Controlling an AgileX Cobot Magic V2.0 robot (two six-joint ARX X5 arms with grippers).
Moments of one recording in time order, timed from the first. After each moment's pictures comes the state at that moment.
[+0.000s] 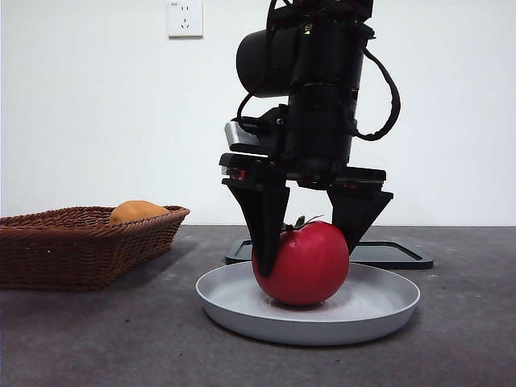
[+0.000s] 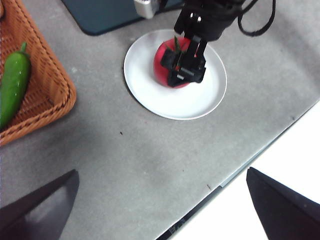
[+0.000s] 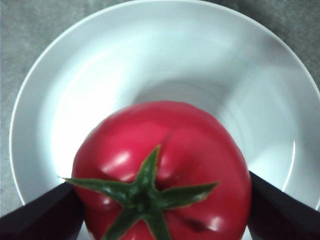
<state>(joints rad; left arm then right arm) -0.83 0.69 0.99 -1.01 -0.01 -0.22 0.72 1.88 1.40 -0.90 -0.05 0.22</state>
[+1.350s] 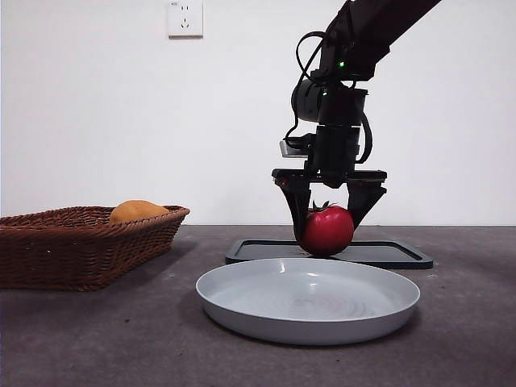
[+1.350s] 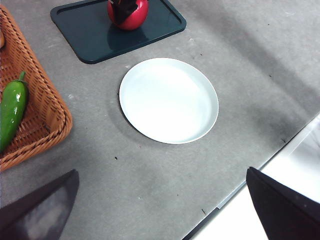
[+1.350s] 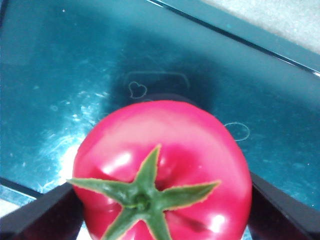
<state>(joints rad) -0.83 0.69 0.99 -0.93 -0.01 -0.22 0.40 2.35 2.14 -1.04 -0.01 0.10</state>
